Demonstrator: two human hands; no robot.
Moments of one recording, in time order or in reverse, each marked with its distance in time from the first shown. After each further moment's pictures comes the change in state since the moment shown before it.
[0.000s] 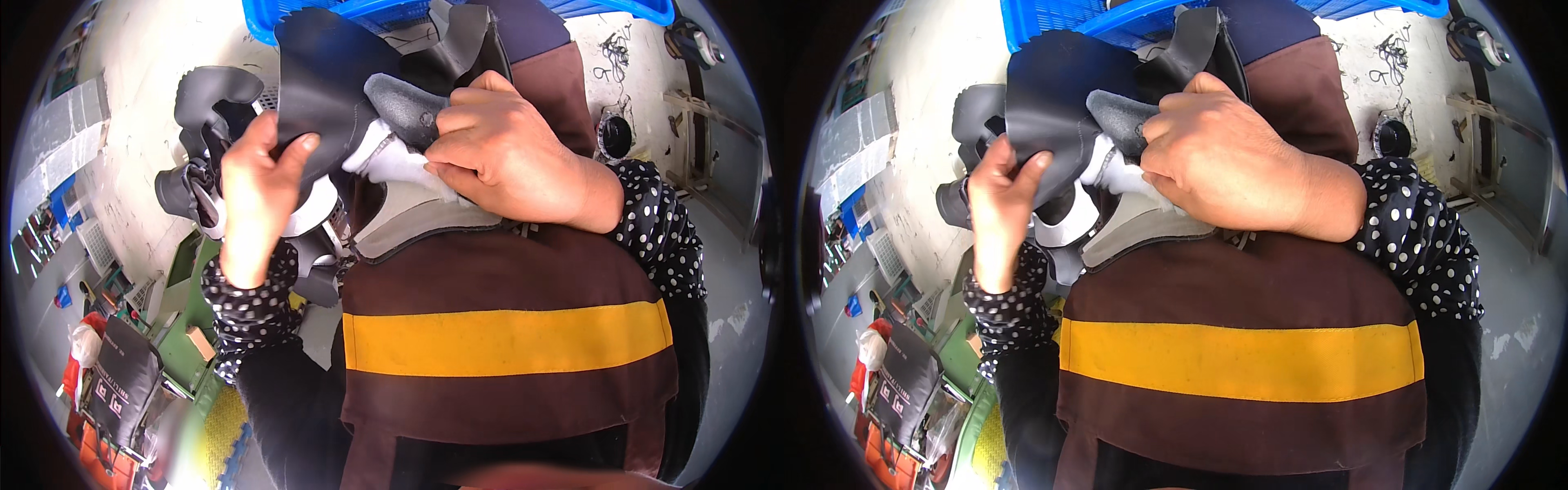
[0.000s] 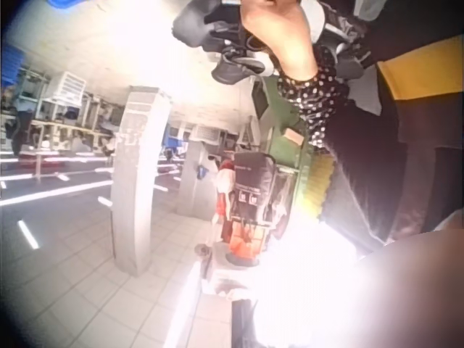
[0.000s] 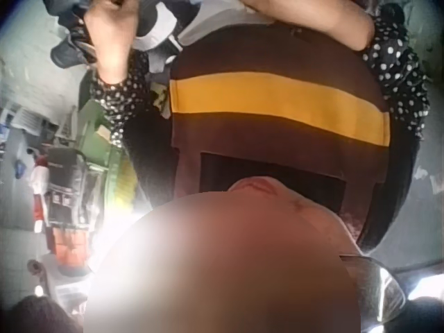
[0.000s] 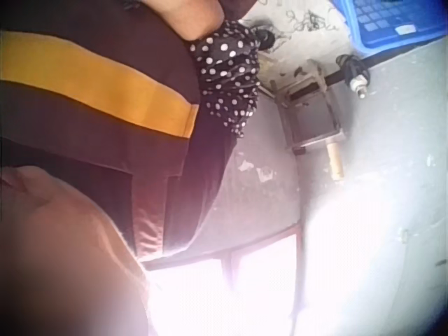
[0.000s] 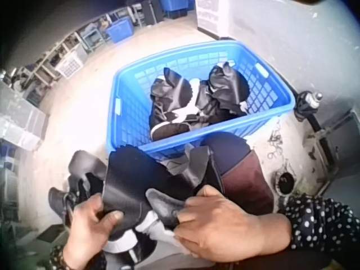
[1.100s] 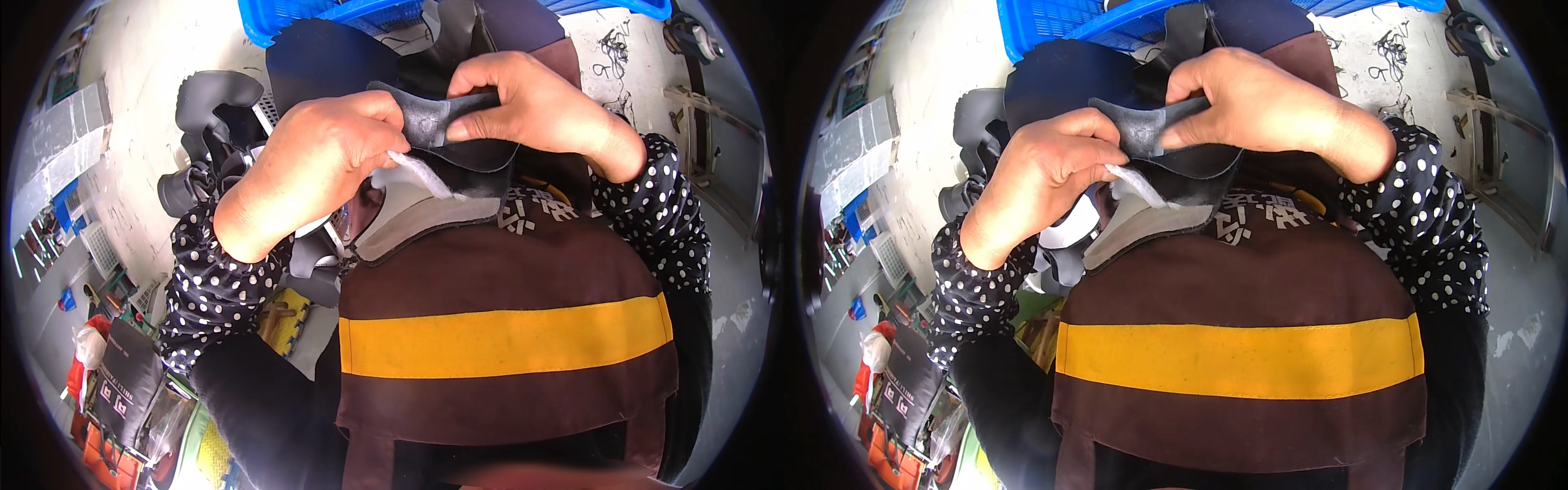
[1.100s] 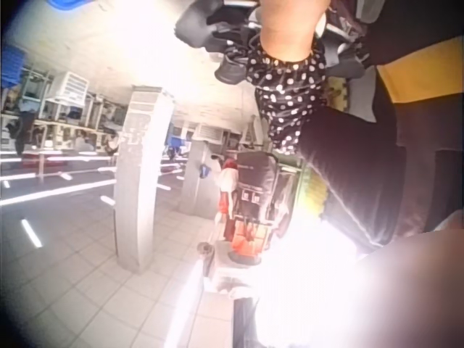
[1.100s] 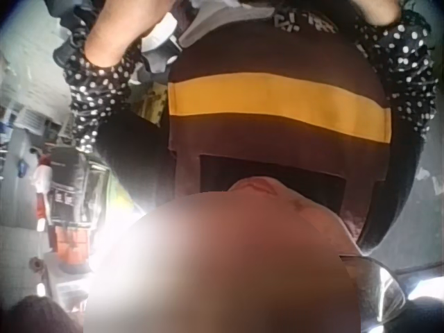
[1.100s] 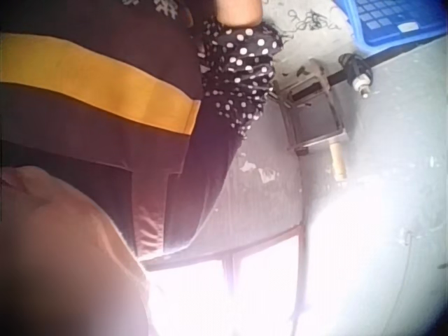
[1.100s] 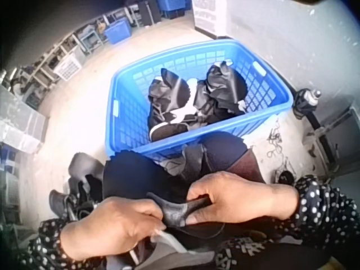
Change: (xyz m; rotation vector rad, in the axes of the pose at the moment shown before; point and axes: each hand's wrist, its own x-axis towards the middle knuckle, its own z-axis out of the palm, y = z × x) left_hand 0.042 0.036 0.018 0.203 -0.554 0.570; right_hand 0.008 0.039 -0.032 0.361 -0.309 0.532
